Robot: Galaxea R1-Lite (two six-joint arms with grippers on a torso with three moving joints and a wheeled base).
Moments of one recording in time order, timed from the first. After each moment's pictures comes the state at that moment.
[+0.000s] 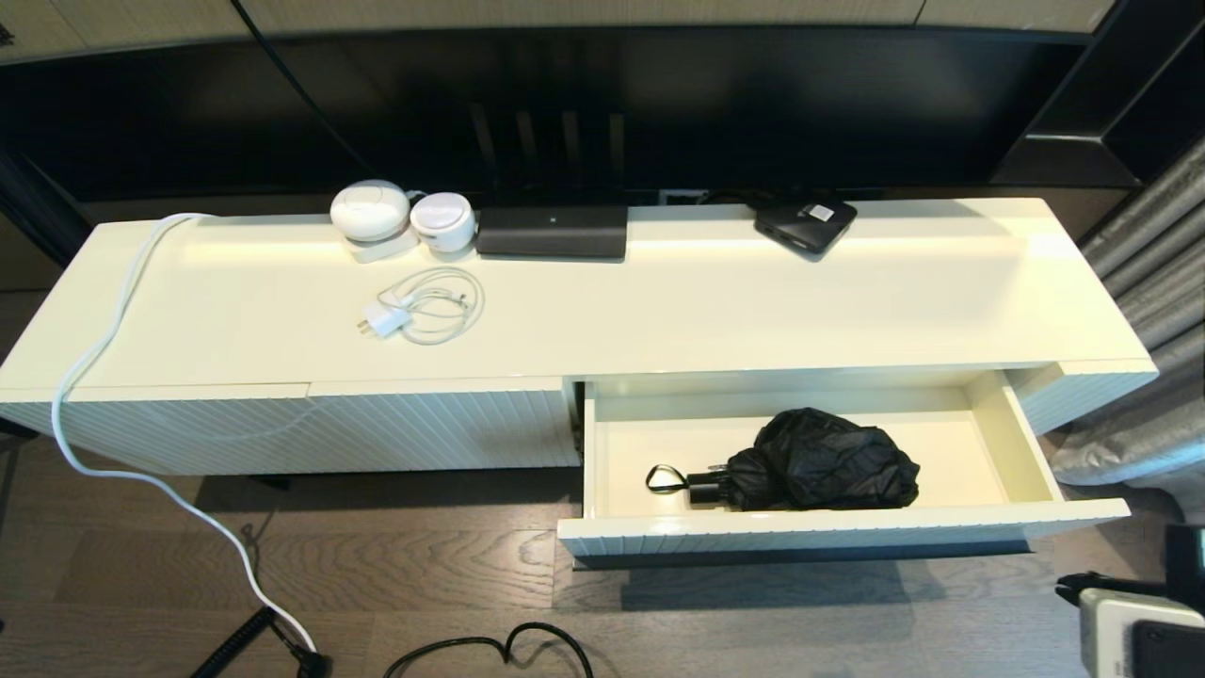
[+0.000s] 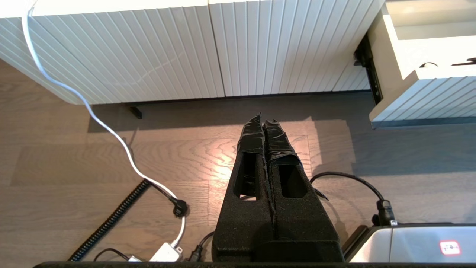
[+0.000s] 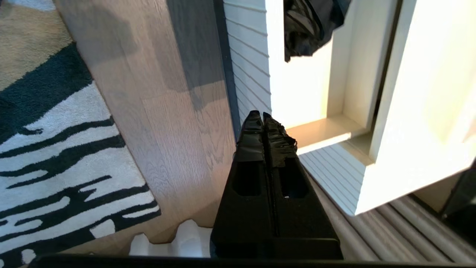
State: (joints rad) left arm 0.00 0.00 0.00 0.00 -0.01 0.03; right arm 0.31 1.03 -0.55 0.20 -0.14 -1.21
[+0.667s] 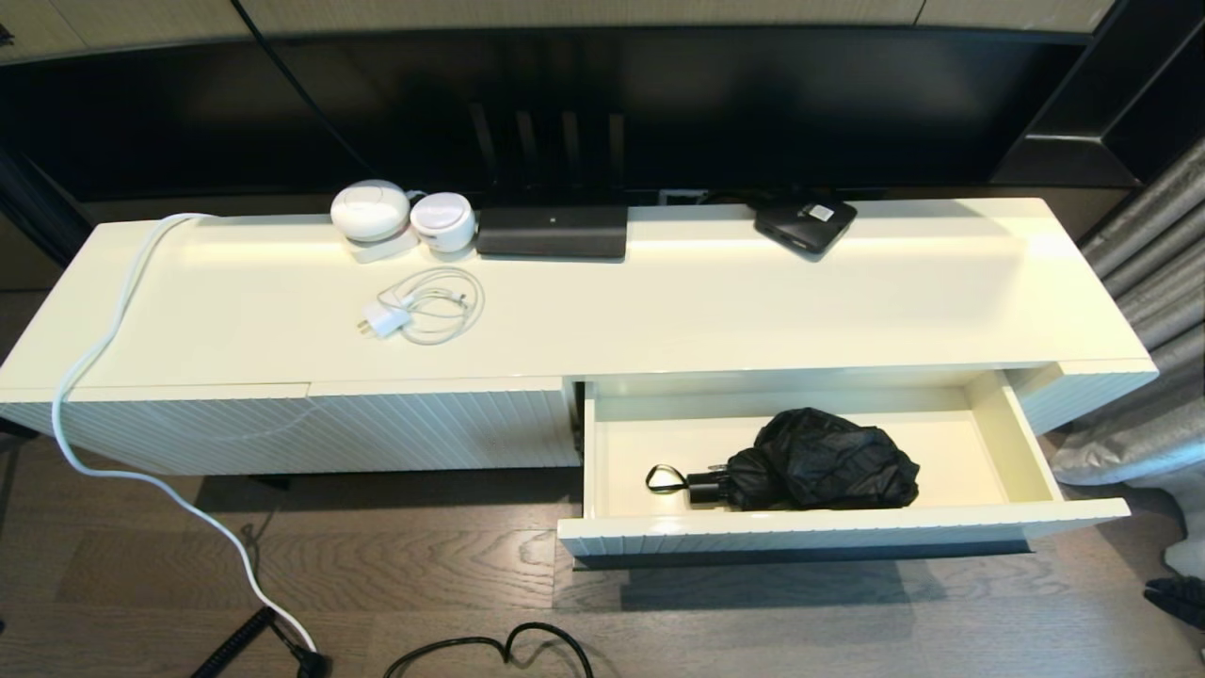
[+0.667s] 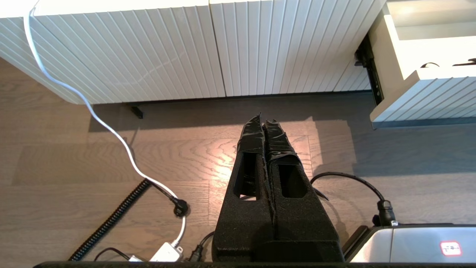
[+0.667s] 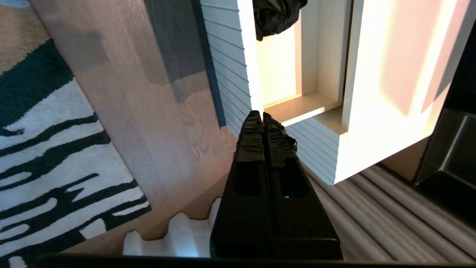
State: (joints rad) left arm 0.00 0.00 0.00 0.00 -0.01 0.03; right arm 0.26 0.86 -0.62 0.34 -0.11 -1.24
